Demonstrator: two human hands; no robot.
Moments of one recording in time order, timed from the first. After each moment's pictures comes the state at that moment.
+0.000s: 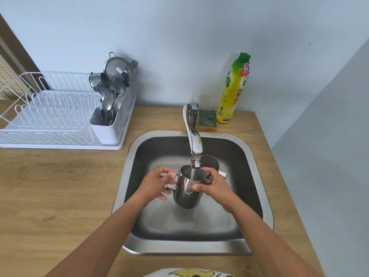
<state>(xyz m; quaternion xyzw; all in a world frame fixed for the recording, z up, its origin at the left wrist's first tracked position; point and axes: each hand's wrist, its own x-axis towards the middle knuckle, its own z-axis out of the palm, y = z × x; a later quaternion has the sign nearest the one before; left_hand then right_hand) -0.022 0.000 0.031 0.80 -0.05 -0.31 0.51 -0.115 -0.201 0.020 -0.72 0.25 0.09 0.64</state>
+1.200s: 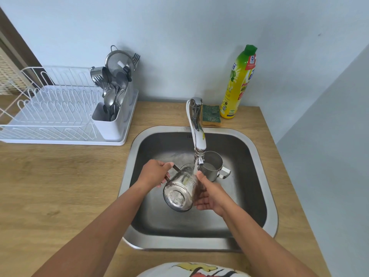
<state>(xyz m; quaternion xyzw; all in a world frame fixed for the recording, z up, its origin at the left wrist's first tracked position) 0.004 -0.007 0.025 0.86 -0.01 -0.27 0.44 -0.118 -0.172 0.011 -0.60 0.37 0.17 0.69</state>
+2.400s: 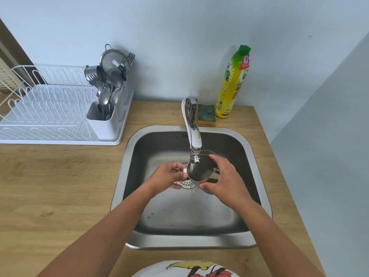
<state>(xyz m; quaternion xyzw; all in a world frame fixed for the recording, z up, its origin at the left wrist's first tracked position) -0.017 -0.027 0.018 0.72 -0.10 -0.39 0.56 -0.142 -0.197 0.076 -0.92 0.19 -0.01 0.34</state>
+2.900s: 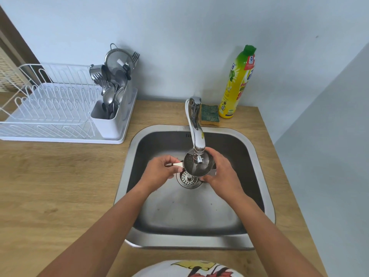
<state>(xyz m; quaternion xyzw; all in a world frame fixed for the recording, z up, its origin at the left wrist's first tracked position) -0.011 -0.014 0.033 0.80 -0.08 -0.25 0.54 -0.116 -0.197 0.054 -0.91 0.18 -0.04 0.36</state>
